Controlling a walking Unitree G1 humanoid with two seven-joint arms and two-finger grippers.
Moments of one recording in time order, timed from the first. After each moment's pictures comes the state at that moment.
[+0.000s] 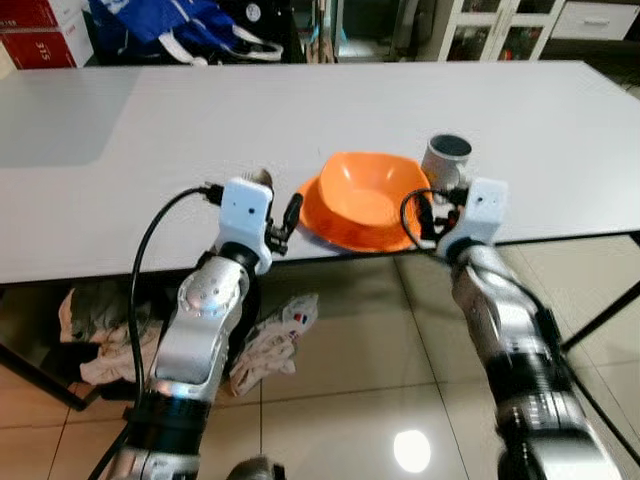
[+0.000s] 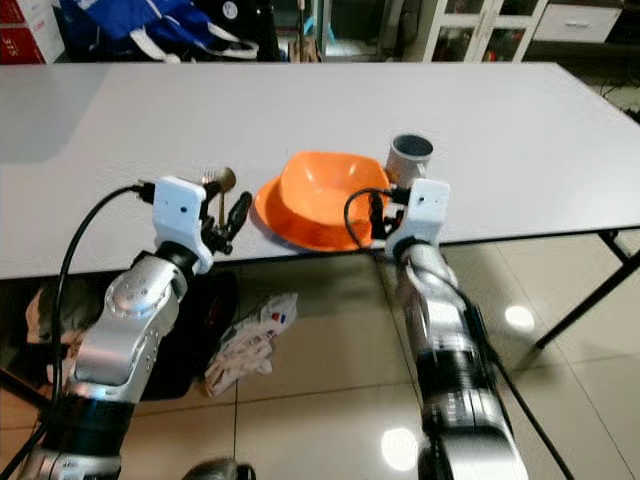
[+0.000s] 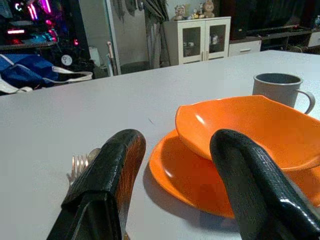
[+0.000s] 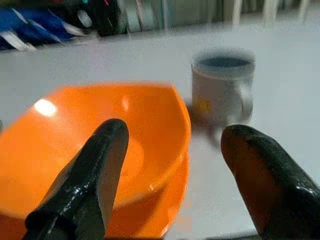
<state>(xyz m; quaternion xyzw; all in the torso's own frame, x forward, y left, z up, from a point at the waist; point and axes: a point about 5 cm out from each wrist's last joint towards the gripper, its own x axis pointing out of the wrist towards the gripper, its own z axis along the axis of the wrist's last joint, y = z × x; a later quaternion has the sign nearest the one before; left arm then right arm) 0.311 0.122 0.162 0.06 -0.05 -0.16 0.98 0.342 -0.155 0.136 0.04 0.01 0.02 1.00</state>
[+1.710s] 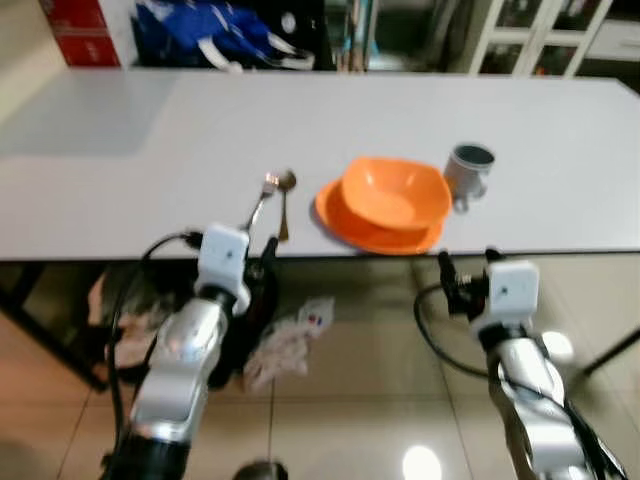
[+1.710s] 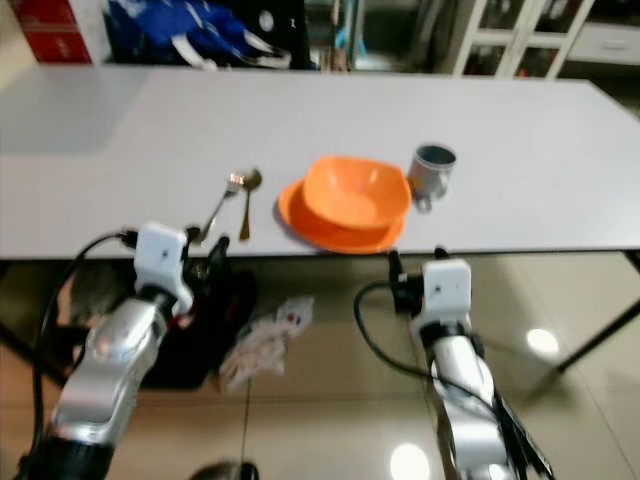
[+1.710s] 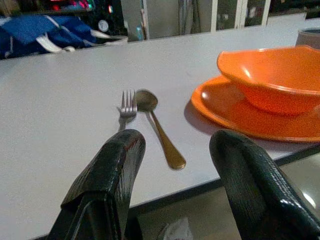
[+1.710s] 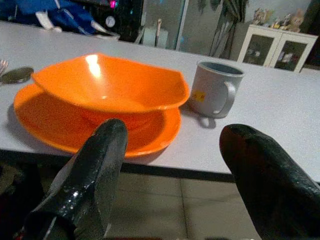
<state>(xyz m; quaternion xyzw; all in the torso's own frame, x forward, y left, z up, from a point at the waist) 0.289 0.142 0.119 0.07 0.00 -0.14 0.99 0.256 -0.179 0.092 -0.06 -0.01 0.01 1.00</state>
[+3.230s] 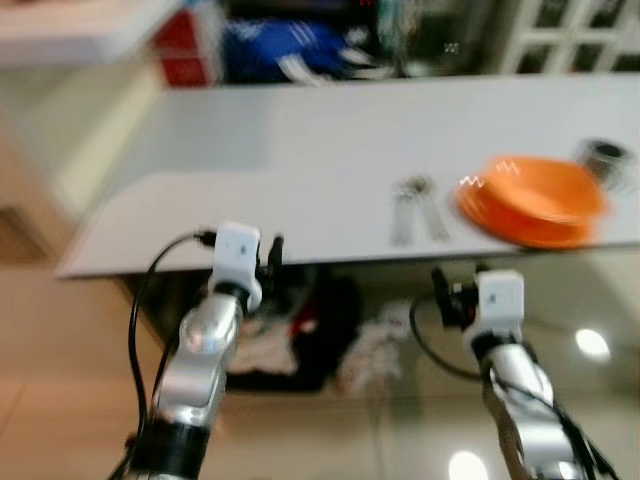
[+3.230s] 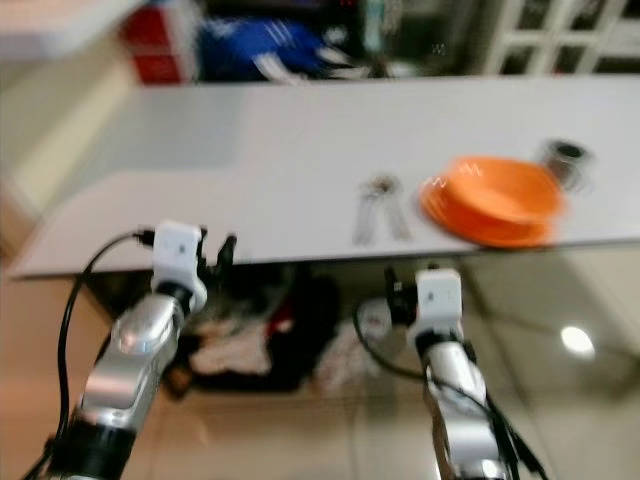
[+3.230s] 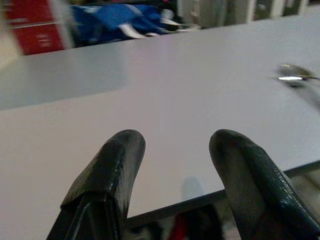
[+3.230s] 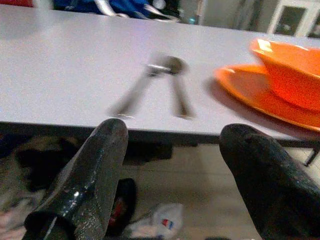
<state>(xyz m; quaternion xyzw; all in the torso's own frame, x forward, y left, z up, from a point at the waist) 0.299 0.136 0.108 0.05 0.03 -0.10 0.99 0.259 -0.179 0.072 -0.06 0.04 0.02 1.00</state>
